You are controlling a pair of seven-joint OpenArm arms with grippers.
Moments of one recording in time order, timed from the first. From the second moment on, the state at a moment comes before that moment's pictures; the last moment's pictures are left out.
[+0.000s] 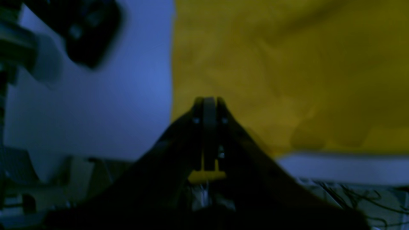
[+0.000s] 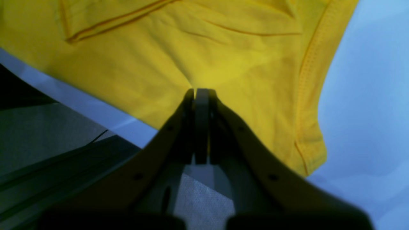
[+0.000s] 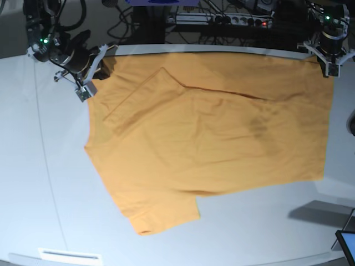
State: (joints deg) left arm 40.0 -20.7 -37.4 98.8 -1.0 -18.2 13.9; right arm -26.5 18.3 -1.7 114.0 27.0 17.9 -55.9
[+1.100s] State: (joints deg) left arm 33.2 -22.3 -37.5 93.0 -1.4 -18.2 18.0; right arm -18.6 18.3 -1.6 113.4 26.8 18.0 -63.0
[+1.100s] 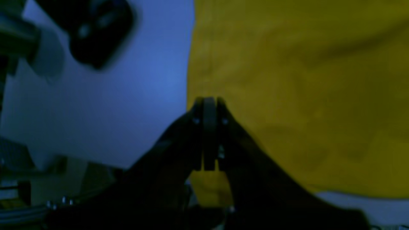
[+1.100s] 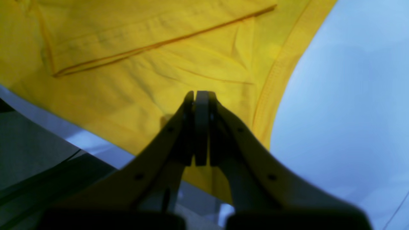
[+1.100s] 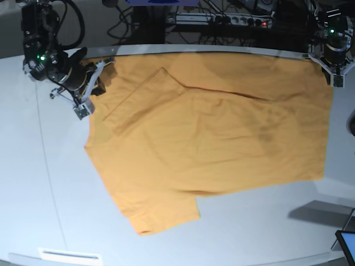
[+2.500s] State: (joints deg) left arm 32.2 -24.1 -32.5 77.5 7.0 -15.3 -0.5; right arm -23.0 16.4 -2.5 101.8 32.3 19.7 -49.2
